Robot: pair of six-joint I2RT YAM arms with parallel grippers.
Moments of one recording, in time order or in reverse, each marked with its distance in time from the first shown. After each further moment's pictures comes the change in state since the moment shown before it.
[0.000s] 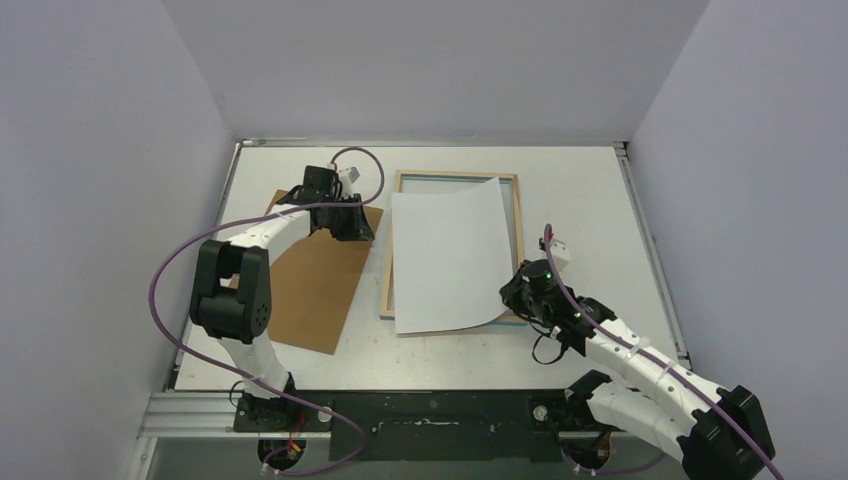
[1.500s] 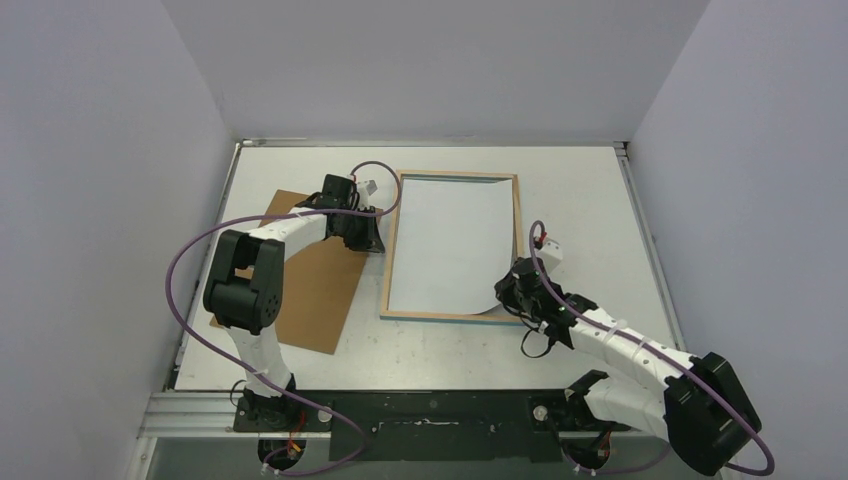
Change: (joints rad) left arm -0.077 0.084 -0.014 0.023 -0.008 0.022; right arm -0.010 0.154 -0.044 0.202 0.047 0.034
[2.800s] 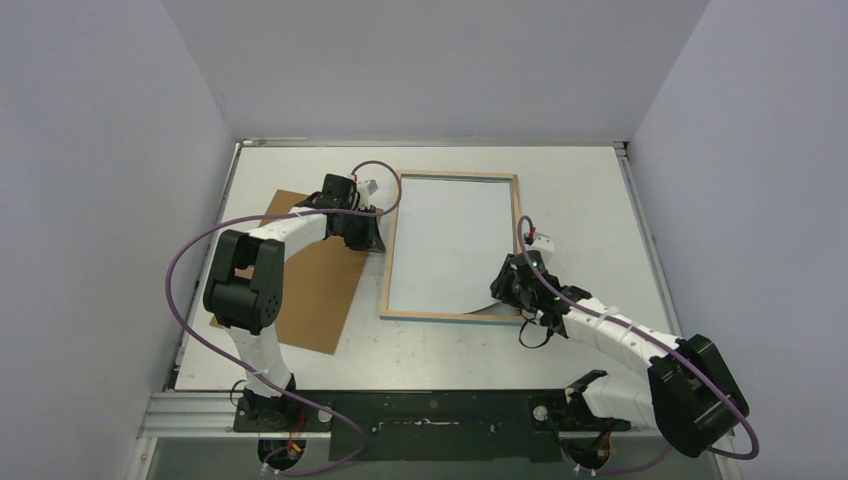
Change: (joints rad) left arm 0.000 0.000 0.004 -0.003 0.016 0.003; right arm -0.052 0.108 0.032 0.018 -0.090 -0.136
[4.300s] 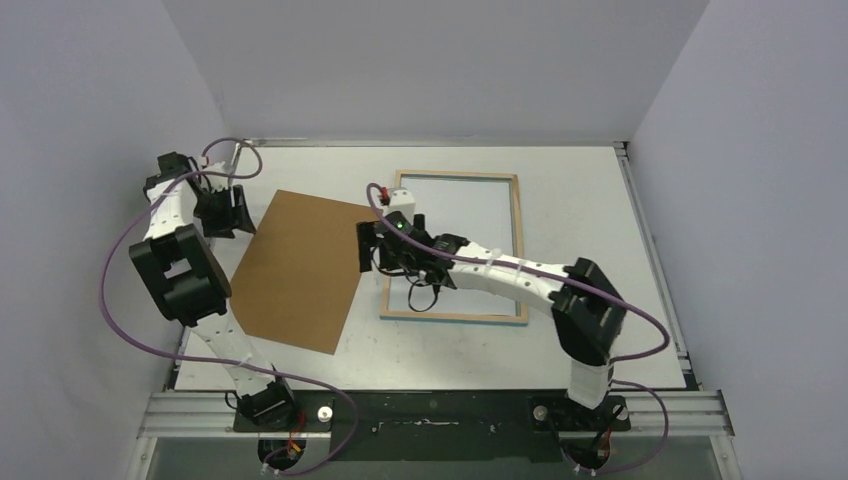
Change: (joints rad) left arm 0.692 0.116 0.463 -0.546 -0.050 0.514; right arm 0.436 0.579 0.862 -0.172 0.137 -0.129
